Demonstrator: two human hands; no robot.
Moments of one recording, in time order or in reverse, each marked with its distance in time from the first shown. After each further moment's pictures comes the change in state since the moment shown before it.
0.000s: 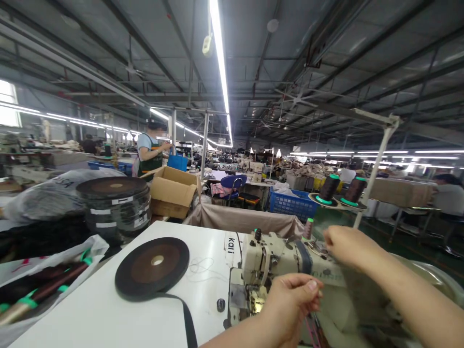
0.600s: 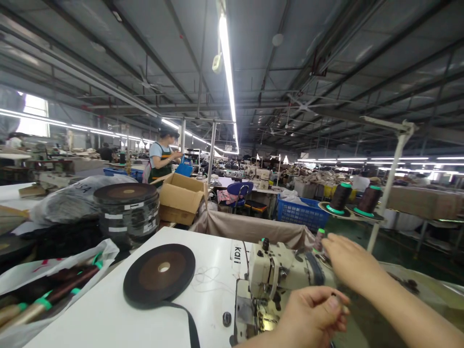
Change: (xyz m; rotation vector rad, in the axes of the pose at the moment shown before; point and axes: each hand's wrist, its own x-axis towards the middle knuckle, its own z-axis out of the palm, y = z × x) left_hand 0.016 -0.014 0.001 -0.027 -0.118 0.090; right_hand 0.001 -0.005 0.016 -0.065 0.209 -0.116
